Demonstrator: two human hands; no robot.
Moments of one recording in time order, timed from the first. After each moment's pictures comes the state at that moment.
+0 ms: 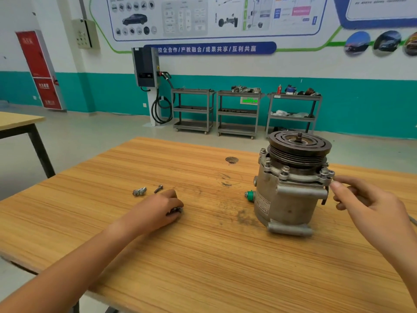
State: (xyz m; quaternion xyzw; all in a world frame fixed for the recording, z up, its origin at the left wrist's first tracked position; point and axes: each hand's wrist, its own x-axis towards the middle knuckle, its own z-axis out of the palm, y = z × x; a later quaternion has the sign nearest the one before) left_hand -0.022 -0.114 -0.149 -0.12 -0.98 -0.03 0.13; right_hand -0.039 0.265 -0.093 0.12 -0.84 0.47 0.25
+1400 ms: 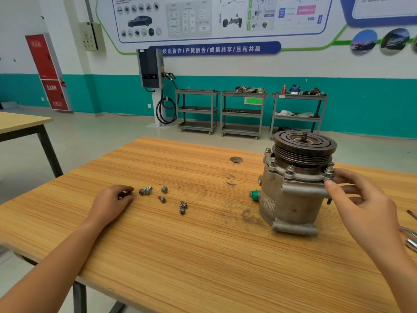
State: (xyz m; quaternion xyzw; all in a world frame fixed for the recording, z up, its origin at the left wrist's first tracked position) left_hand -0.011 -0.214 -0.173 0.16 -0.92 -0.23 0.27; right_hand -0.039 0.242 -0.099 0.09 -0.81 0.48 0.31
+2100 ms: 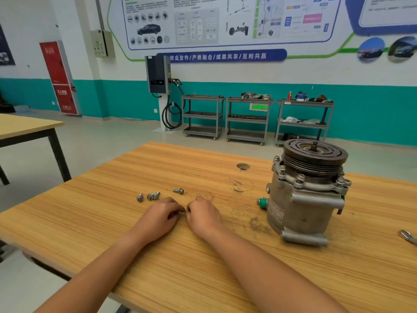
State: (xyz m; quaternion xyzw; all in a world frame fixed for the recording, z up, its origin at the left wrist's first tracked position) left_hand -0.019 -0.135 -0.174 -0.05 -0.96 -0.18 0.20; right_hand -0.070 -0.002 -0.160 0.31 -0.94 0.13 0.03
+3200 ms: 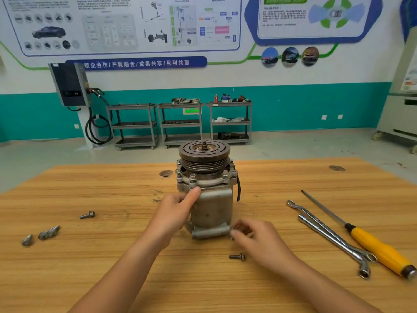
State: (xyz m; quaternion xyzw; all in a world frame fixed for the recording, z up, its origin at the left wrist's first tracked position) left_hand -0.054 0.088 -0.106 0.00 -0.81 -0.59 0.06; right_hand -0.035 0.281 -0.151 0.17 -0.90 0.40 0.08
